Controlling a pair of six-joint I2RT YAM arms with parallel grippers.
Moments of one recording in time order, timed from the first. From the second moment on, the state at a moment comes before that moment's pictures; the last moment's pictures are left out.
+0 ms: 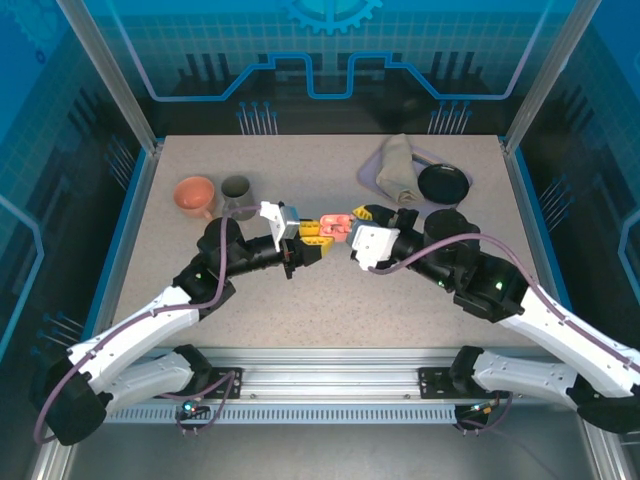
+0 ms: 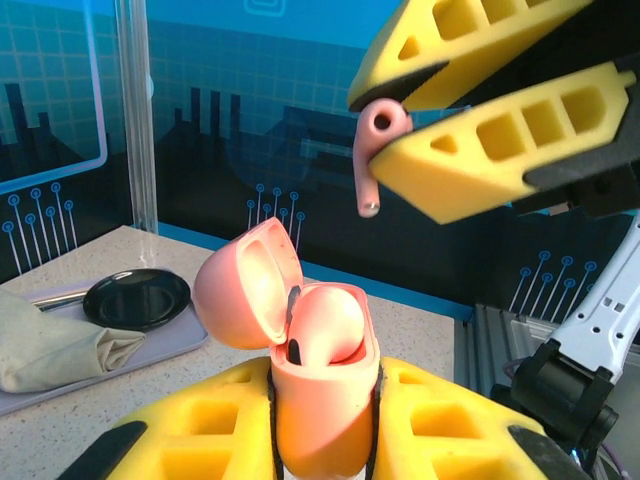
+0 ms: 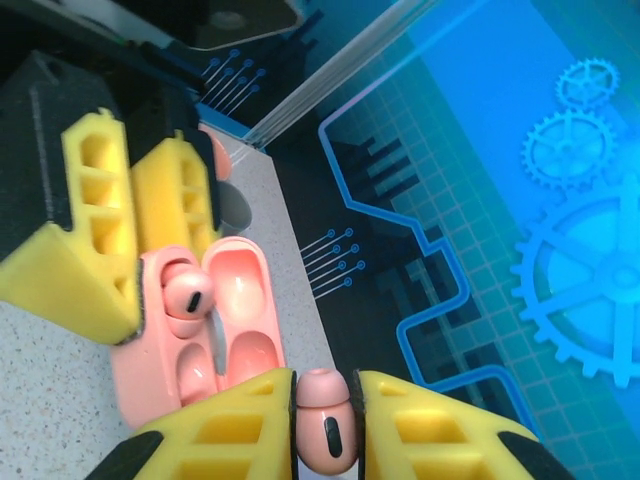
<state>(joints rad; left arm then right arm) -0.65 1.00 0.72 0.31 0.56 -0.14 0.95 0.94 1.15 -0.41 0.15 -0.89</state>
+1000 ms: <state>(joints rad) -0.65 1.00 0.72 0.32 0.56 -0.14 0.96 1.00 1.15 -0.46 0.16 -1.02</state>
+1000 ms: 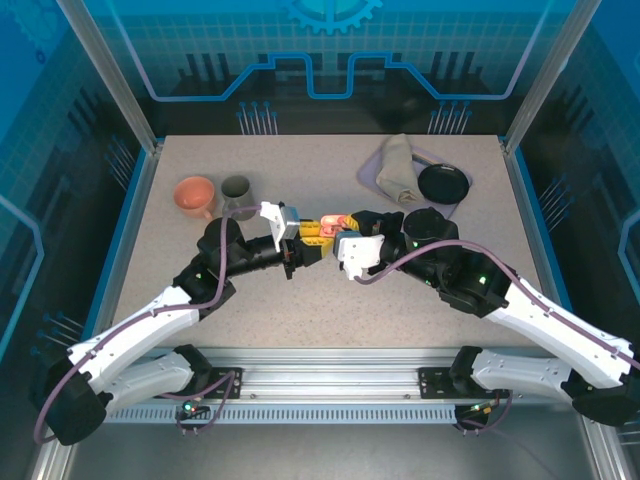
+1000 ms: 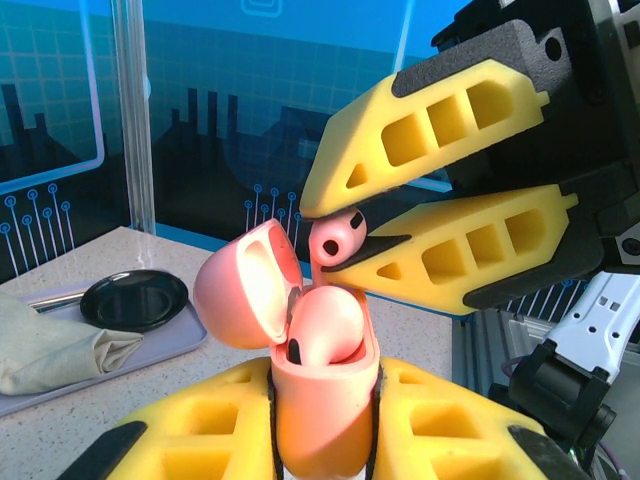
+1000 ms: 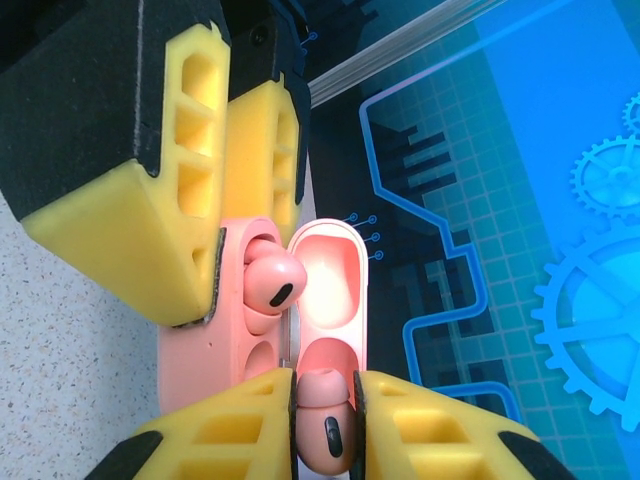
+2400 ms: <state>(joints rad) -0.65 1.00 0.72 0.29 0.56 -0.14 0.85 1.05 1.21 -0.60 -0.05 -0.82</state>
